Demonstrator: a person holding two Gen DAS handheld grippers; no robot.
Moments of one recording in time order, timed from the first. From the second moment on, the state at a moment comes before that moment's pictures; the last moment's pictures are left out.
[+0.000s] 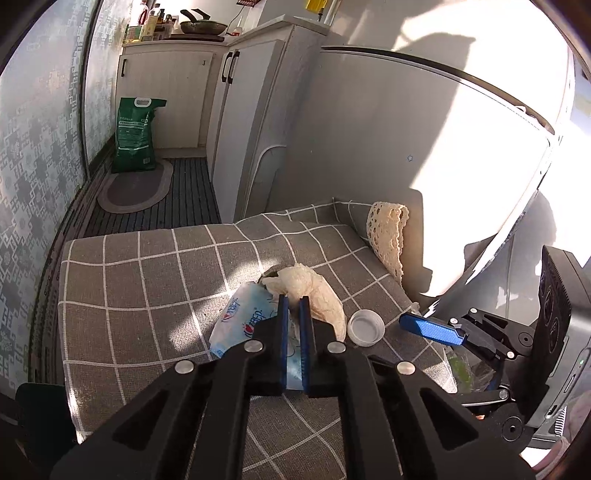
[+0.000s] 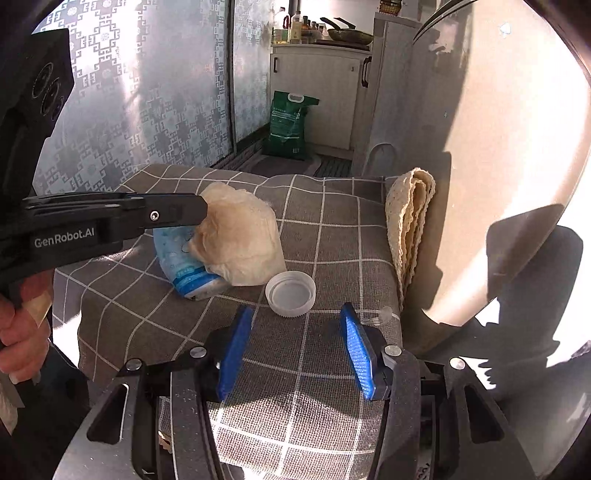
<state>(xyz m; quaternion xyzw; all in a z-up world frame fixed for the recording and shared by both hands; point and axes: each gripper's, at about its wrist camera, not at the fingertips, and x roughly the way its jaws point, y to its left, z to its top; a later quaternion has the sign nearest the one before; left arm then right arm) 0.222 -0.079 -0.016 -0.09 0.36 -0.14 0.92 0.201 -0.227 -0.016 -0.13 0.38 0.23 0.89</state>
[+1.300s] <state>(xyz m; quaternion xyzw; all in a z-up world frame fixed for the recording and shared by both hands) 0.134 0.039 0.041 -0.09 0.31 -0.09 0.94 0.189 -0.125 0.034 -0.14 0.35 0.25 0.89</state>
